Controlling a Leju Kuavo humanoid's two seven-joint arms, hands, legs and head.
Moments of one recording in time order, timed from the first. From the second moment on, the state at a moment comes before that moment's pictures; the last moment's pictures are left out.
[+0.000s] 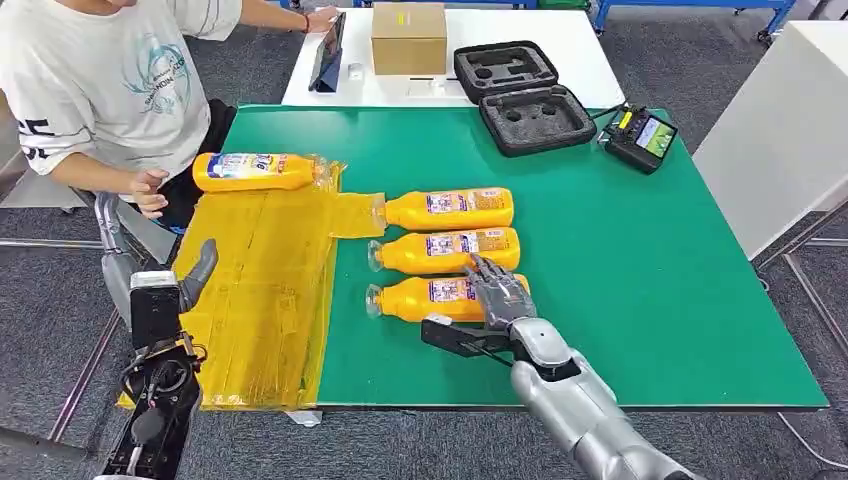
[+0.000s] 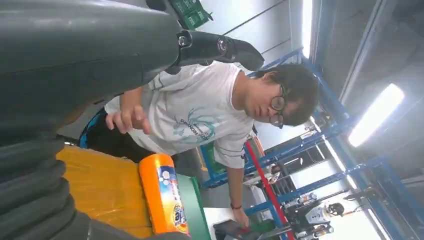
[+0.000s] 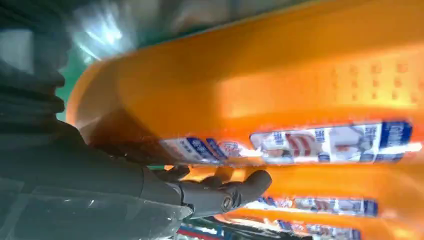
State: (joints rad) left arm -0.23 -0.04 0.08 -1.32 -0.22 0.70 -0.70; right arm -0.50 0.00 0.38 -0.77 1.06 -0.20 -0.01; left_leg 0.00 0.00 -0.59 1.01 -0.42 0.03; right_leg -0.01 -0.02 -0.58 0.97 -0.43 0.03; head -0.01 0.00
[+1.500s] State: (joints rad) left arm -0.10 -0.05 -0.04 -1.34 0.40 -0.01 -0.54; right arm -0.42 0.15 0.24 -0.93 -0.04 -0.03 -0.69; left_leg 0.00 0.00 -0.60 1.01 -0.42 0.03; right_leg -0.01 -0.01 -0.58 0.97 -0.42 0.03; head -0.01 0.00
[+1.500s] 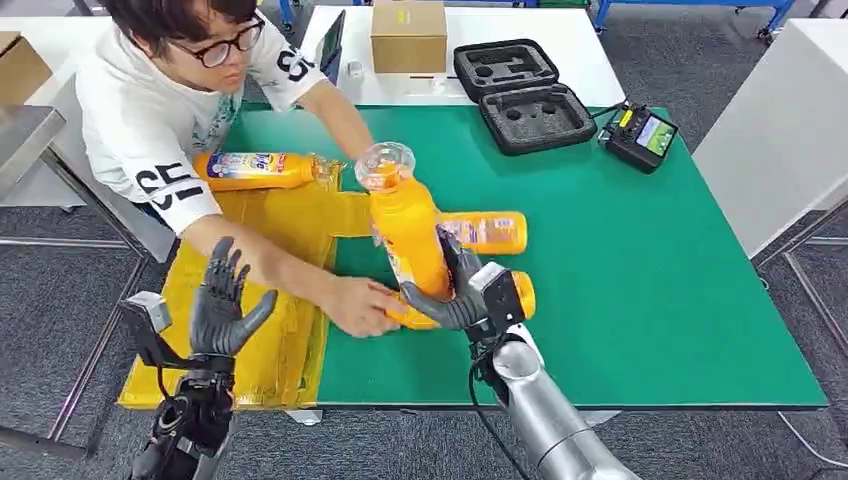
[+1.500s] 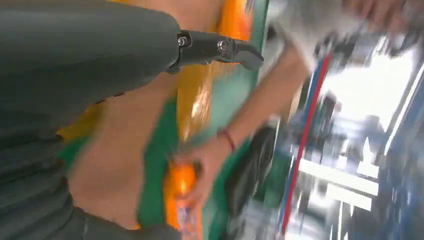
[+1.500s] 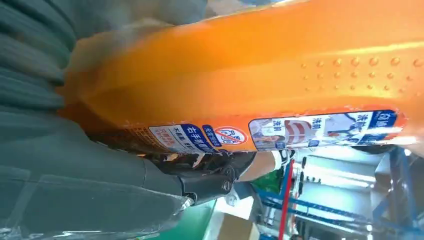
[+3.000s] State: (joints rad) left arm -0.24 -0.06 -0.32 -1.29 0.50 -0.17 -0.40; right arm -0.41 0.27 0.45 -0.71 0.09 -0.17 -0.65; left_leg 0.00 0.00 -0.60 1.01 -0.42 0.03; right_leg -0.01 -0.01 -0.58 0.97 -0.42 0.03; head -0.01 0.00
